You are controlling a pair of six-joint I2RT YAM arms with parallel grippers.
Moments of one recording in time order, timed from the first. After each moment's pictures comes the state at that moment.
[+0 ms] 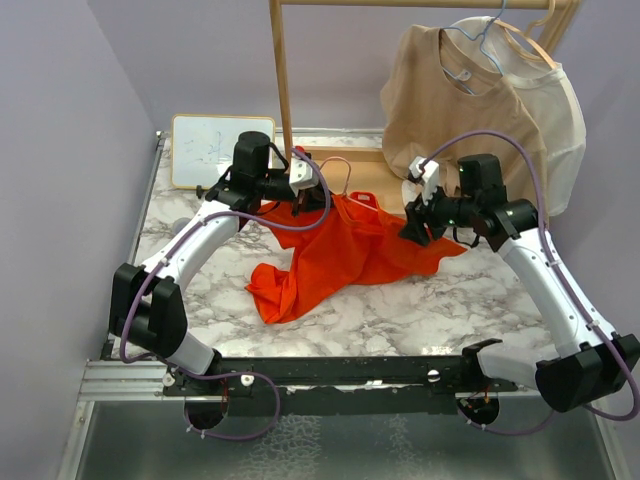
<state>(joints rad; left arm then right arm) -0.40 1.52 1.25 -0.08 1.18 0.50 0.29 1.19 1.23 -0.79 -0.54 -0.40</state>
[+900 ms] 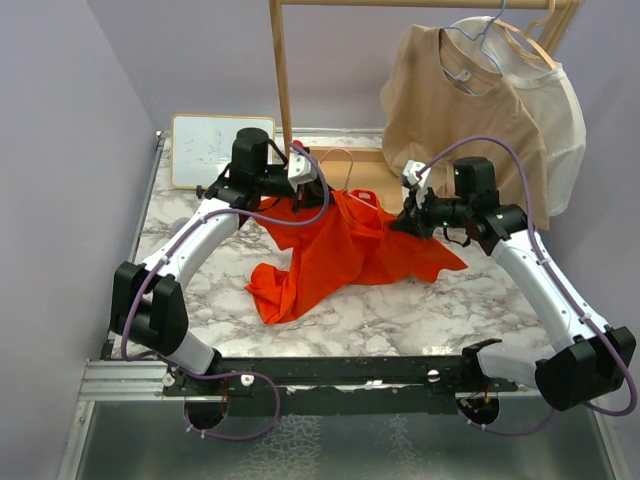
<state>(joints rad) -0.40 1.53 1.27 -0.04 1.20 0.43 0.29 1.21 1.13 -0.59 -0.70 -0.47</state>
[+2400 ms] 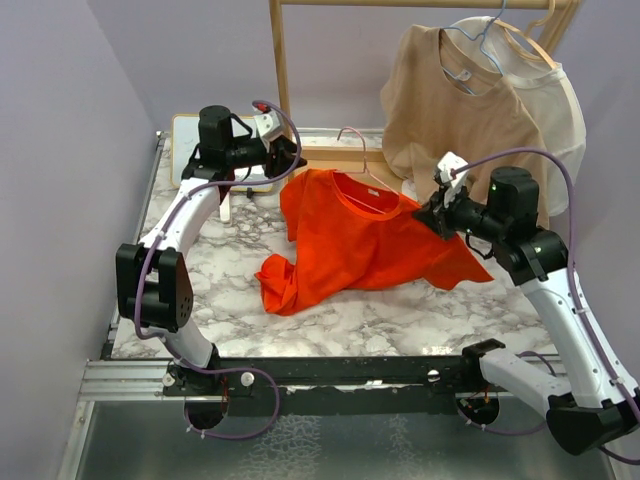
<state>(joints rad) -0.17 1.66 1.38 0.01 1.05 0.32 0.29 0.97 1.14 -0.60 -0.51 -0.32</state>
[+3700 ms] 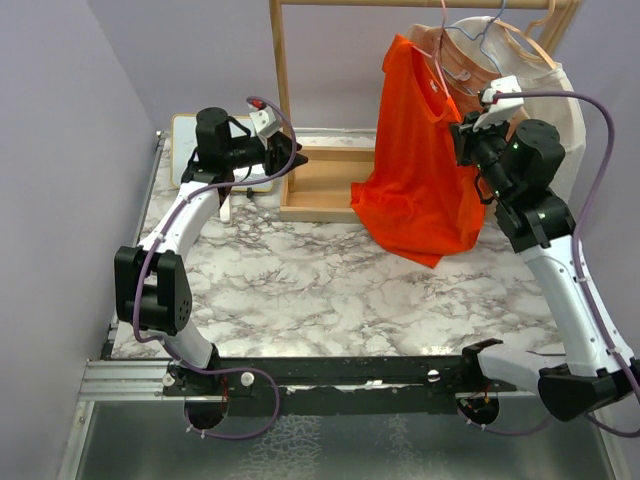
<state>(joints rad) -0.17 1.64 1.37 0.15 1.04 0.16 0.29 1.12 1.42 -0.29 0.06 -0.13</state>
